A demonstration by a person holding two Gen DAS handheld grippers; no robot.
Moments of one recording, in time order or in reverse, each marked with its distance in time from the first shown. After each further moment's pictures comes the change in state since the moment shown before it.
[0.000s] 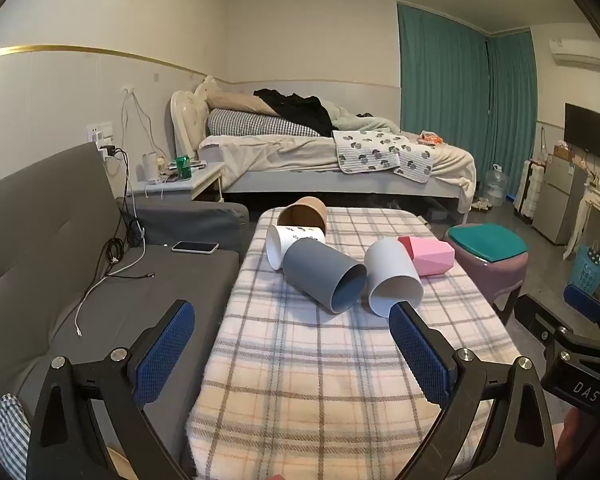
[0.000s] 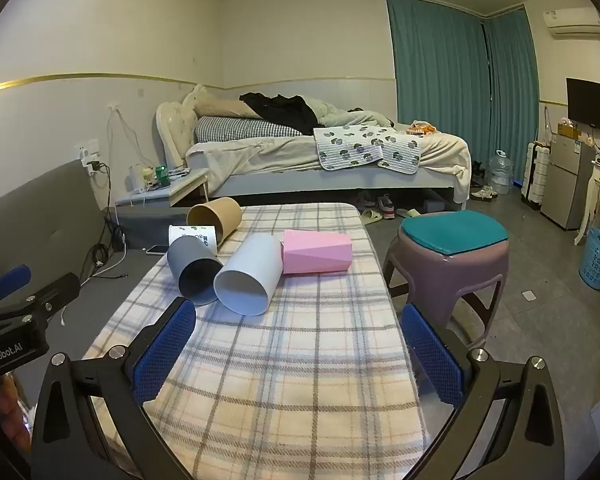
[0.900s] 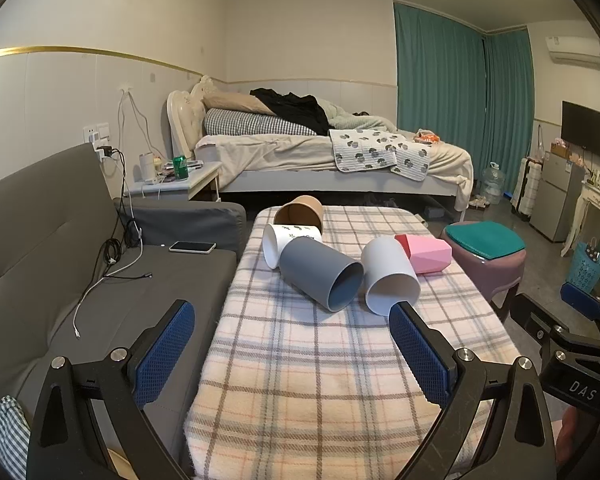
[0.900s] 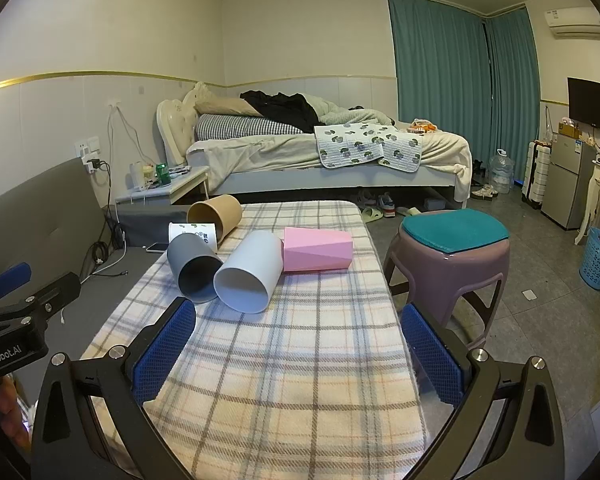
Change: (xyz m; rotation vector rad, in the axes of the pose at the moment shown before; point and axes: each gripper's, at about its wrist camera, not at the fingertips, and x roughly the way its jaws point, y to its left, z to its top) left arm 0.000 -0.001 -0.002 0.014 0.002 0.002; right arm 0.002 0.000 0.000 0.003 0.003 0.002
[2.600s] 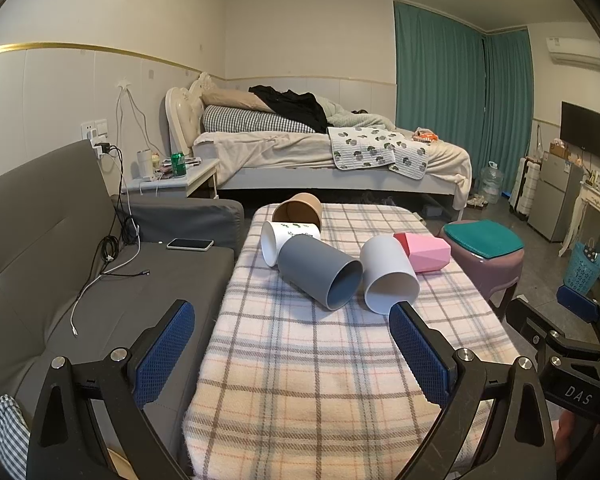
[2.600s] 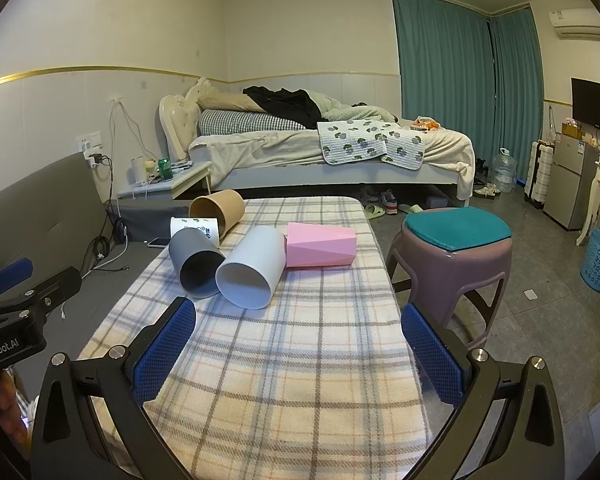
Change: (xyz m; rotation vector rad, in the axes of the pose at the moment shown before) left arm 0.001 -0.002 -0.002 -0.005 0.005 -0.008; right arm 0.008 0.003 -0.009 -0.006 0.011 -0.001
